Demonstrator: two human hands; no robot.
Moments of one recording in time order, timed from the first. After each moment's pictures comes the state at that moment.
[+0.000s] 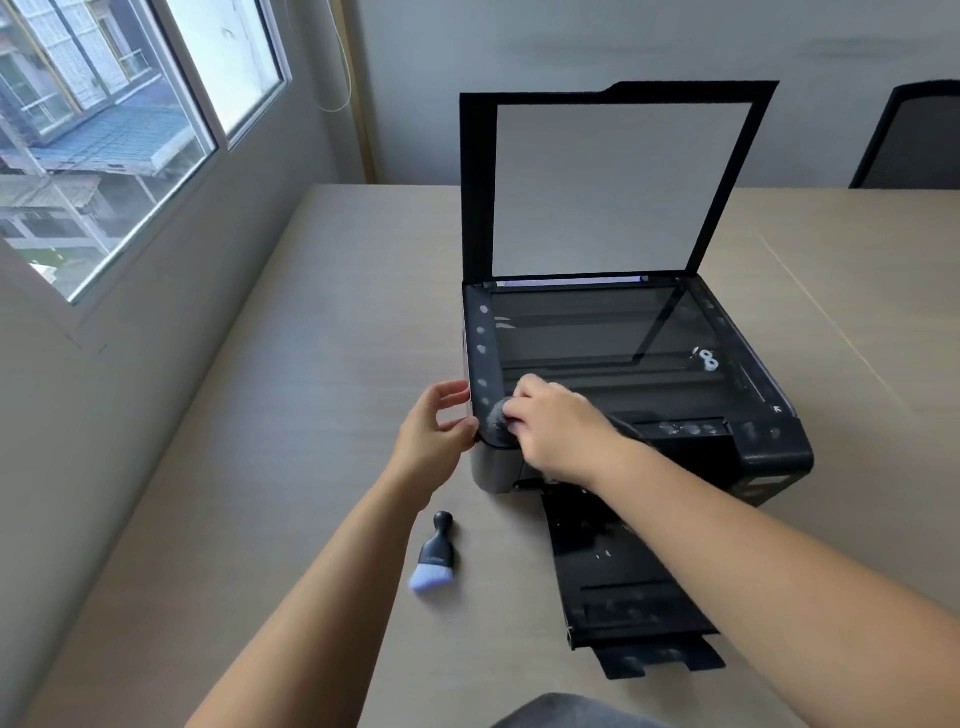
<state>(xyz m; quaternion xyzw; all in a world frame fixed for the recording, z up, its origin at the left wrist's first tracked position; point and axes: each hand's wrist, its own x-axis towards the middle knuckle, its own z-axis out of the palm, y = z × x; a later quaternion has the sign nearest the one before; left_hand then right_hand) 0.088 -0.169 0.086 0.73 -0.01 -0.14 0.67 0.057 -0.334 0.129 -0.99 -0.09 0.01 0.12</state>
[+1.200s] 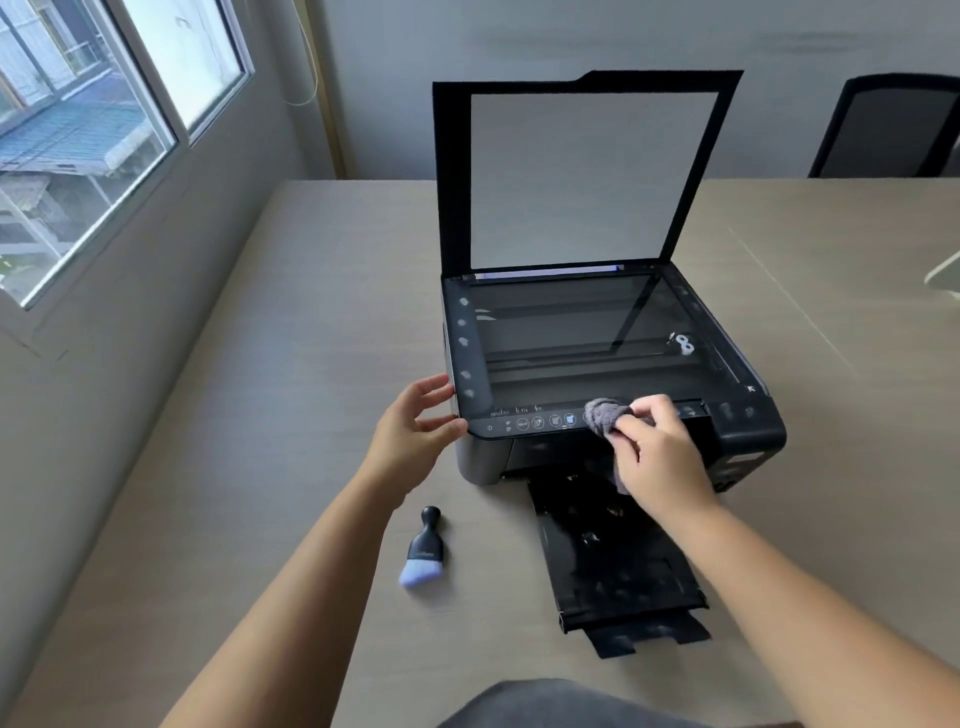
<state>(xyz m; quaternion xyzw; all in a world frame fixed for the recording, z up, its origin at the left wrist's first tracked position) 0.085 -0.156 0.090 0.73 -0.06 -0.16 0.66 -0.016 -0.414 0.081 -0.96 0.07 -0.21 0.19</state>
